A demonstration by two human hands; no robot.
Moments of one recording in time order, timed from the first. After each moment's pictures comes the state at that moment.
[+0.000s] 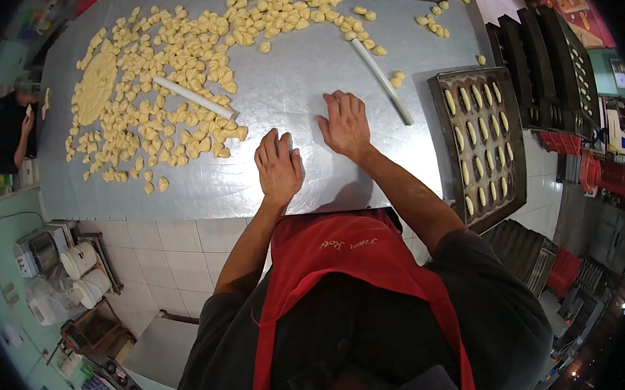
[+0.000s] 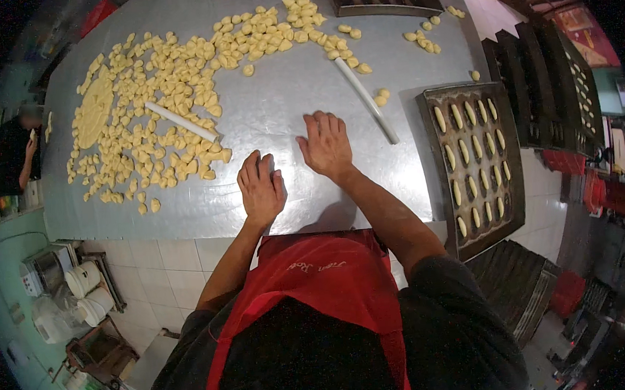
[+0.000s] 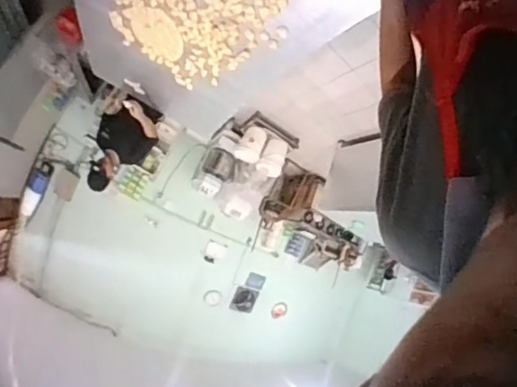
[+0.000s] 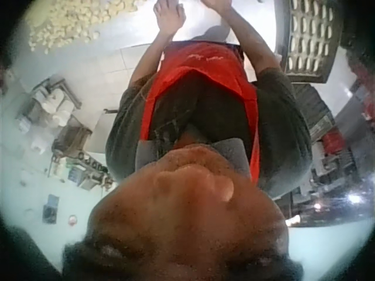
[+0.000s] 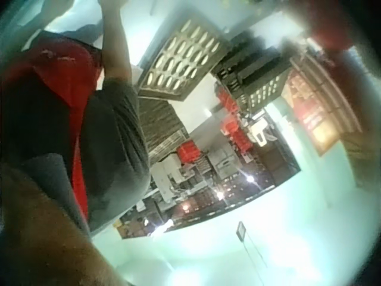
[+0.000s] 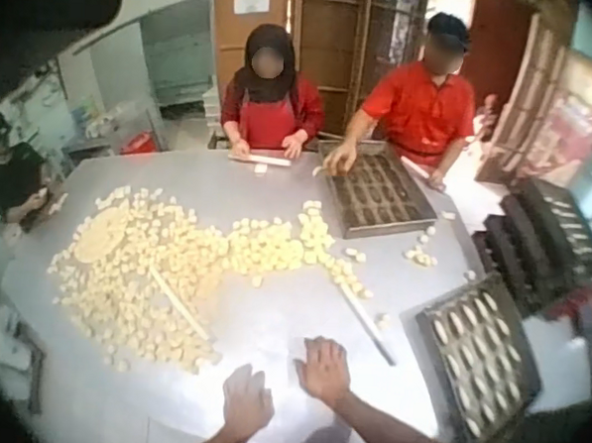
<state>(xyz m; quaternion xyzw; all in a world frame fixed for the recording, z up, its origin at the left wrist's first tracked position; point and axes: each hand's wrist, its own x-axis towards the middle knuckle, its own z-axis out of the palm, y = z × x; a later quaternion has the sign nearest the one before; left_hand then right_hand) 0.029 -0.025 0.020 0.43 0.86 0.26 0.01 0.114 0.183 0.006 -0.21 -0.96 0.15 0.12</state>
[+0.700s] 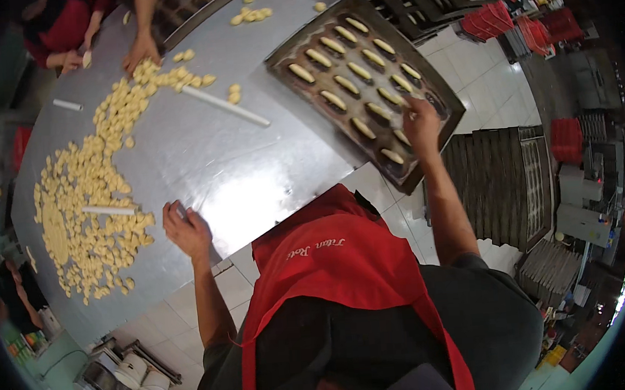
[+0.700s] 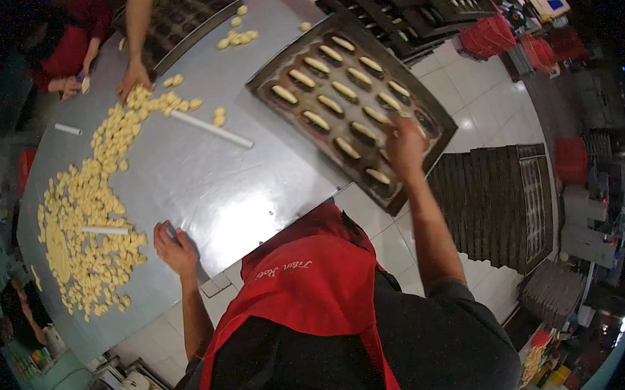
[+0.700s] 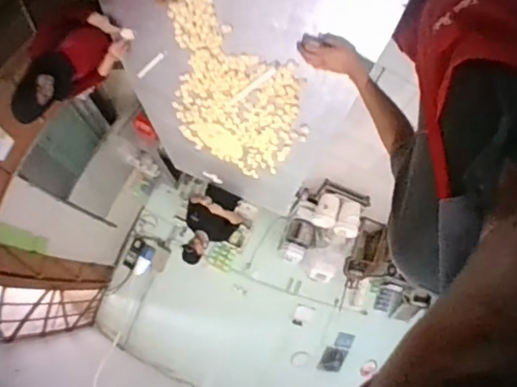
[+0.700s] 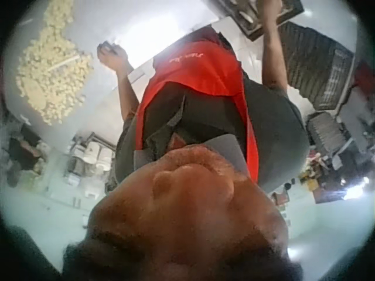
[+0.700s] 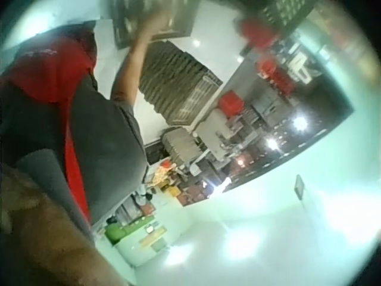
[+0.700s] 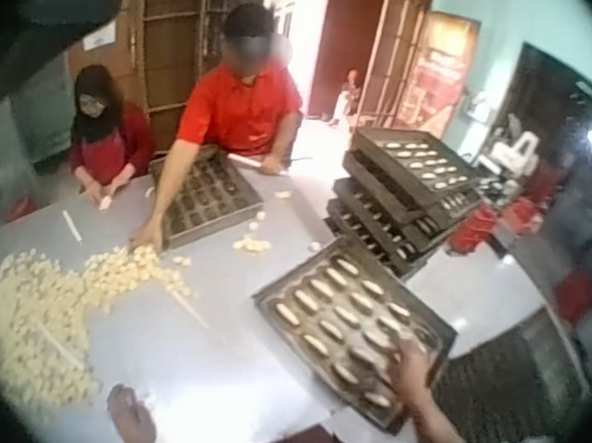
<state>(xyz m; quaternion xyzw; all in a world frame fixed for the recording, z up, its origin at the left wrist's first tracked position) 0.043 -0.020 0.008 0.42 0.88 0.23 -0.06 0.554 0.339 0.047 -0.59 -0.77 0.06 0.25</state>
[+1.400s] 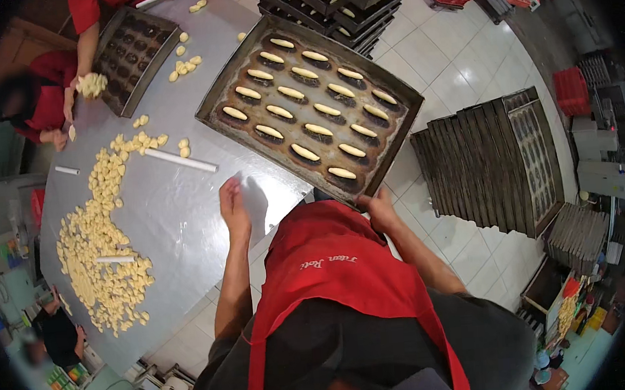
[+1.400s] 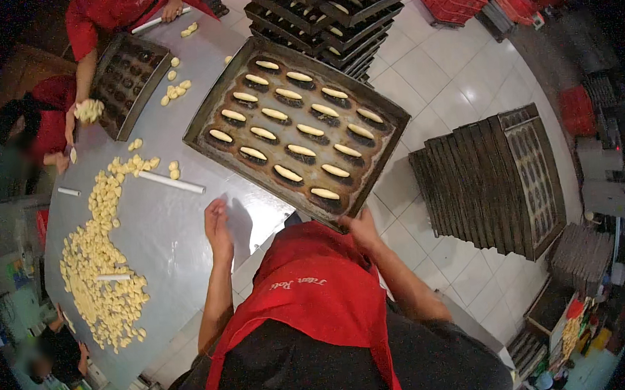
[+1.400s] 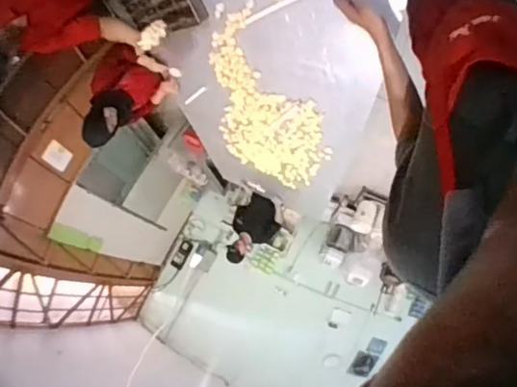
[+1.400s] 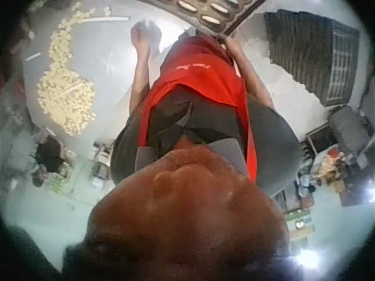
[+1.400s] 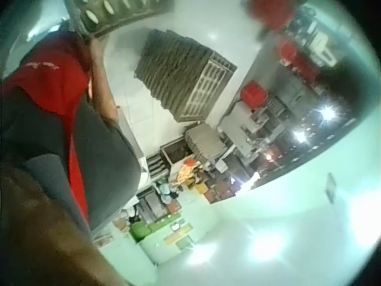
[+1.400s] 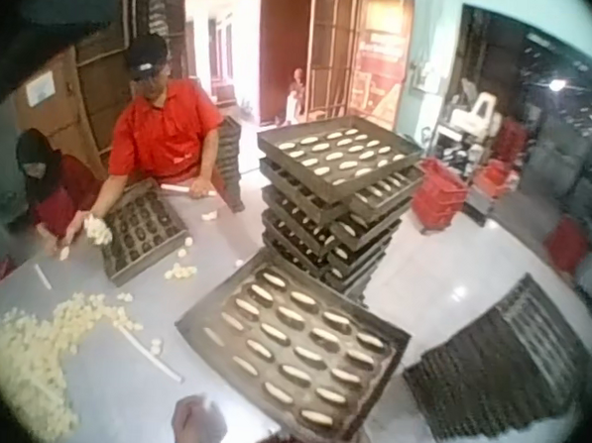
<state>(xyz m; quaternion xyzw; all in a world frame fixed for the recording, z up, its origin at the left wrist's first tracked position) 0.230 0.163 -0.022 0.36 0.68 0.49 0.41 0.623 0.177 -0.009 -0.65 -0.27 0.63 0.33</state>
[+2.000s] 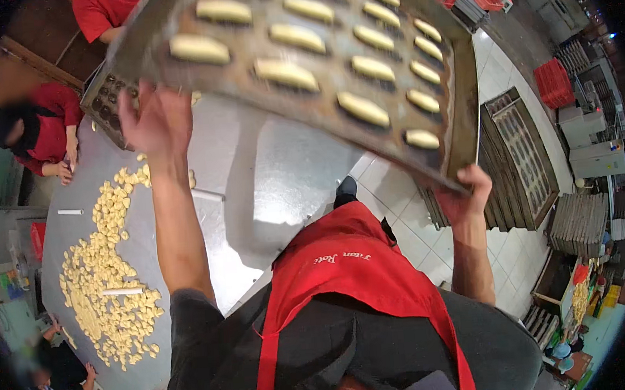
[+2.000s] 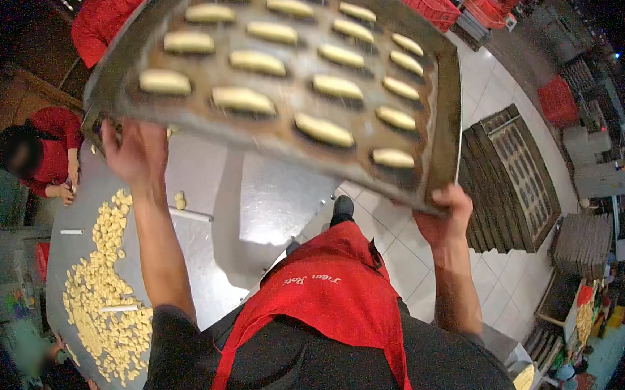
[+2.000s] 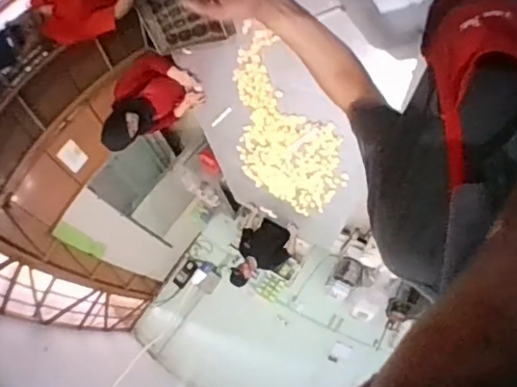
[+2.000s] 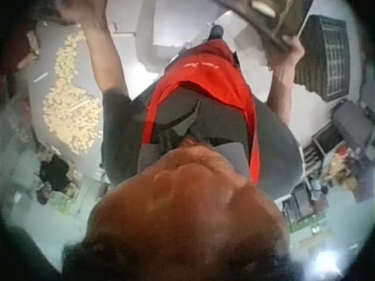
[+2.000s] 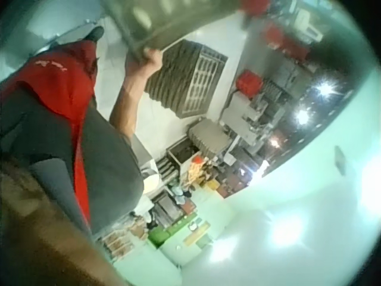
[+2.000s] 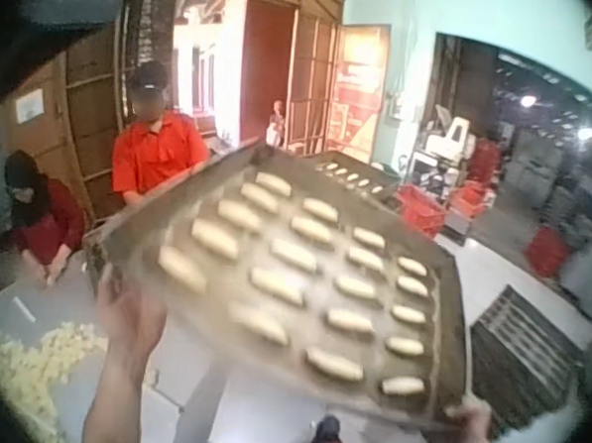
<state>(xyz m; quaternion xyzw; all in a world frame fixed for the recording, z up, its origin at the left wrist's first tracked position) 0.176 0.409 0.250 0.24 -0.05 0.69 0.68 0.694 0.243 0.232 -0.39 -0.21 0.64 0.62</state>
